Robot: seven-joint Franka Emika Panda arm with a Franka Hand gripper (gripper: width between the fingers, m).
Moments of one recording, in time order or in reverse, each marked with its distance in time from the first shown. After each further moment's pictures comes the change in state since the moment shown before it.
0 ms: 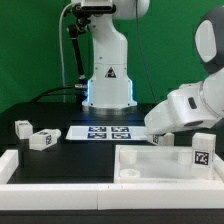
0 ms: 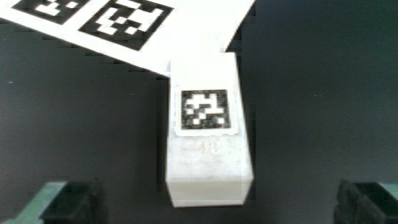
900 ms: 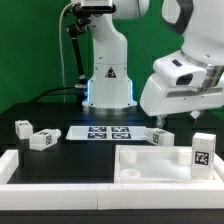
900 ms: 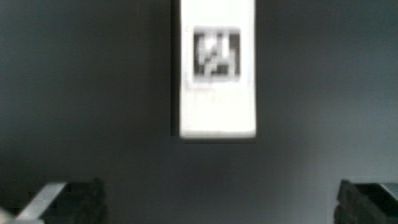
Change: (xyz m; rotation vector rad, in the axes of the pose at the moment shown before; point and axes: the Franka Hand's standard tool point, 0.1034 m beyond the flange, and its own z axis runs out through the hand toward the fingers) arm -0.015 0.003 -0.015 -0.019 0.413 -0.024
